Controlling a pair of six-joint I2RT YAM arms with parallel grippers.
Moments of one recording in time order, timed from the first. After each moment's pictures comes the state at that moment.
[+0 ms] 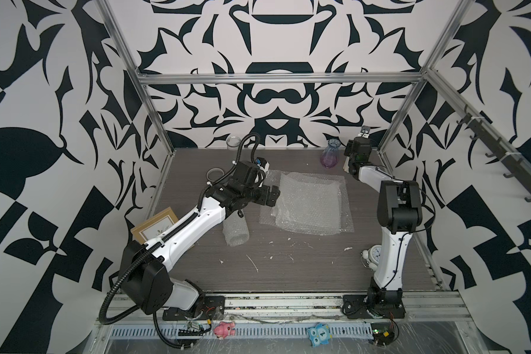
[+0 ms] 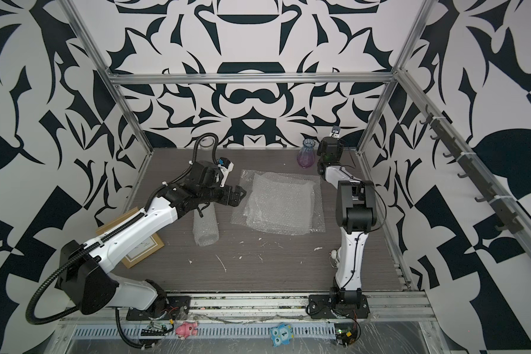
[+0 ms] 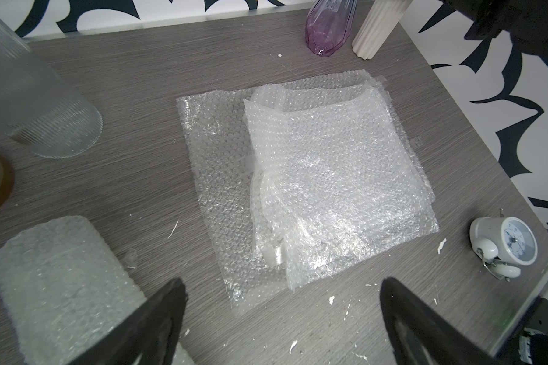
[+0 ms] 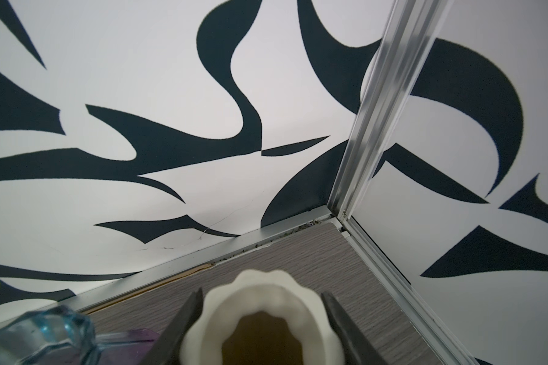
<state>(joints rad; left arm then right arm) -0.63 1.43 1.23 -0.51 0.09 -0.25 0.00 2.15 1.57 0.33 0.38 0.11</state>
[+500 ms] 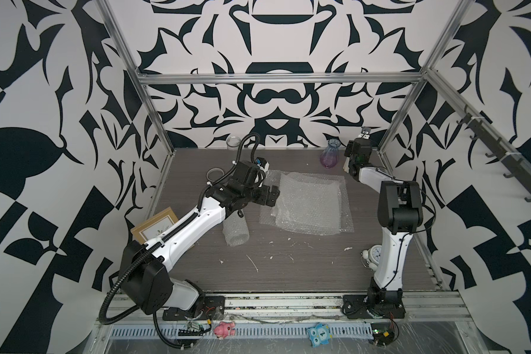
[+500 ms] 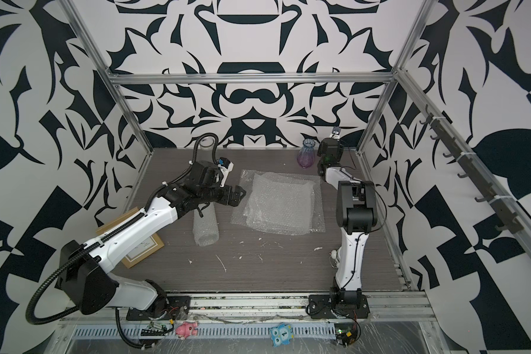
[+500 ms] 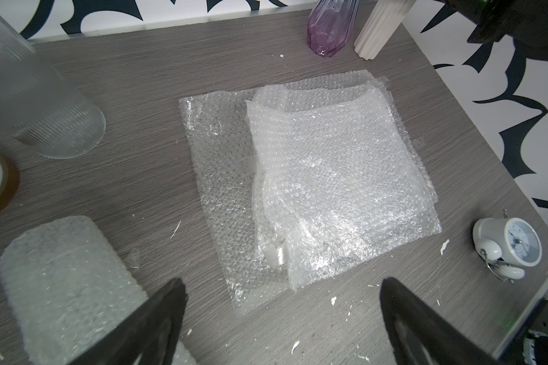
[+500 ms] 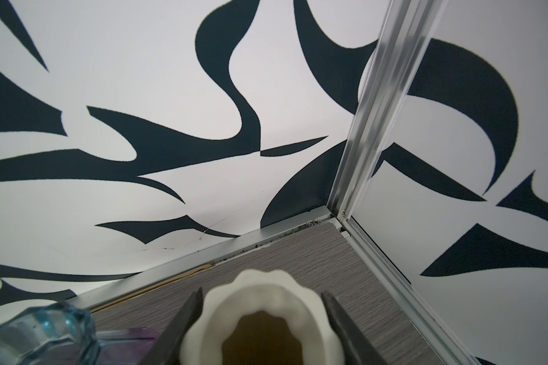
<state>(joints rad) -0.63 1.43 1.23 -0.51 0.08 -0.24 0.00 2.14 1.54 0.35 0.37 0.11</state>
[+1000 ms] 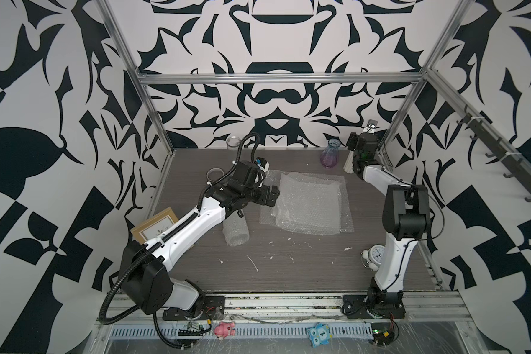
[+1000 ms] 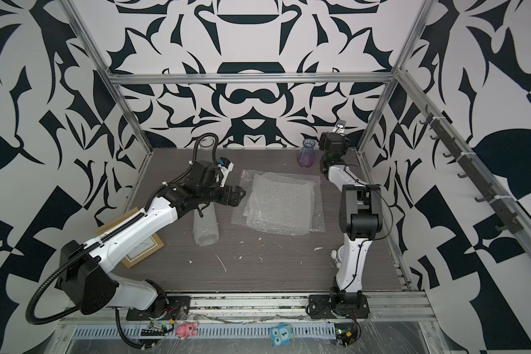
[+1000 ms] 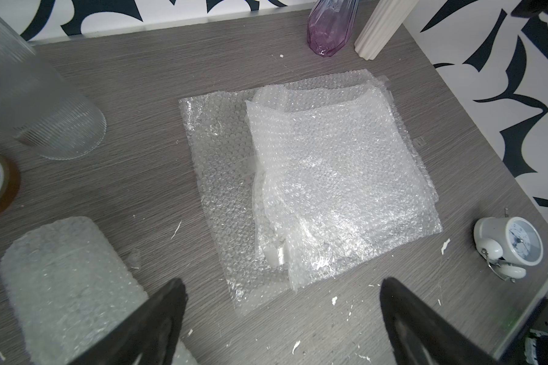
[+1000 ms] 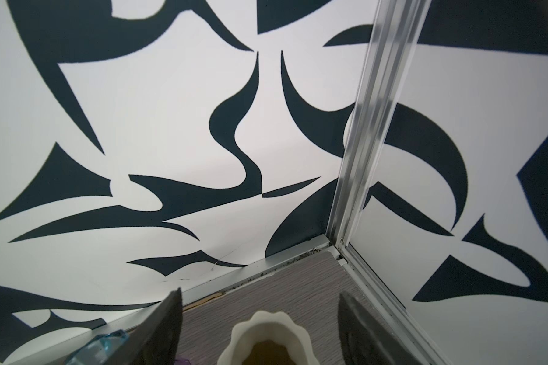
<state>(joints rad) -0.63 1.43 1.23 -0.51 0.08 -0.24 0.00 2.04 1.53 0.36 0.36 0.12</state>
